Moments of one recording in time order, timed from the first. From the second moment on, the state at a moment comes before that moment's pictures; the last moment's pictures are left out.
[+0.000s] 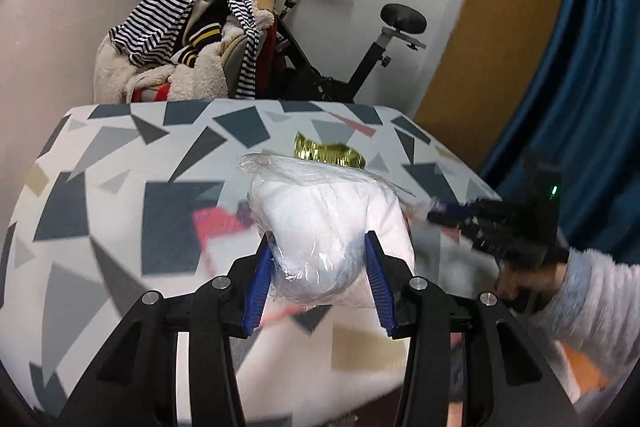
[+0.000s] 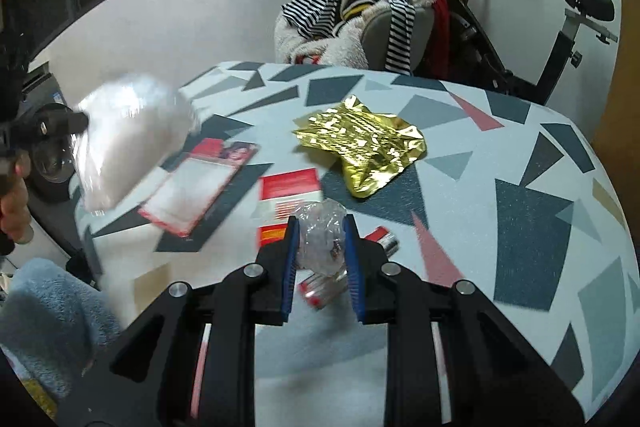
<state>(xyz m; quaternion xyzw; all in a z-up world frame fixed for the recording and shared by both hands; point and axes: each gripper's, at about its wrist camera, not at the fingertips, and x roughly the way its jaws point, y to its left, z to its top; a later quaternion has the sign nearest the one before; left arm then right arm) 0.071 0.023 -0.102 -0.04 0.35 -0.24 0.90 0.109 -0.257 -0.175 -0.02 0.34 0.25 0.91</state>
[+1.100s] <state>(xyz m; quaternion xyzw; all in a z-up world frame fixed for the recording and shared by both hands) -0.081 0.017 -0.201 0.03 0.42 -0.32 0.85 -0.035 -0.211 -0.190 0.00 0.35 0.28 0.89</state>
